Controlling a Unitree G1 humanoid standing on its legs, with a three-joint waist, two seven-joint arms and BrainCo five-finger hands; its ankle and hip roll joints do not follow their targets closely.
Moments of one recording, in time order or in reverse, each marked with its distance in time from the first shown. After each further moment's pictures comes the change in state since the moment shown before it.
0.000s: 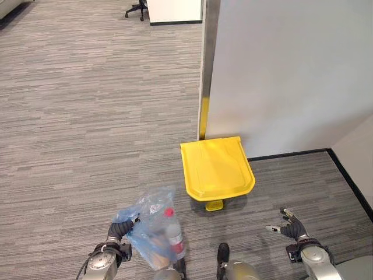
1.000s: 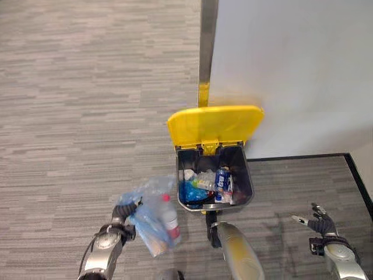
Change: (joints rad) left arm -0.196 0.004 -0.029 0.076 -0.013 -0.021 0.031; right arm -0.049 -0.059 -0.113 0.054 0.200 -0.007 -0.063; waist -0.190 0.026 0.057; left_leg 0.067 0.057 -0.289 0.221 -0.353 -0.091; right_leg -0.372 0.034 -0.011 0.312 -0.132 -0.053
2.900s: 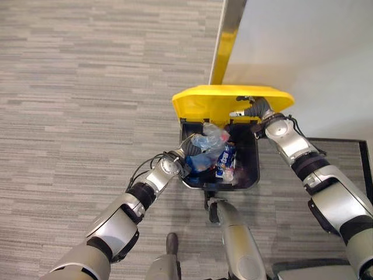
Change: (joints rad) left arm -0.810 -0.075 -0.667 0.394 0.183 -0.017 0.001; right arm -1.113 -0.036 0.628 0.217 0.113 0.005 -0.012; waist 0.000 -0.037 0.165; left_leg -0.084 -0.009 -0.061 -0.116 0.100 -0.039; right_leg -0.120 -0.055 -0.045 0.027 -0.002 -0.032
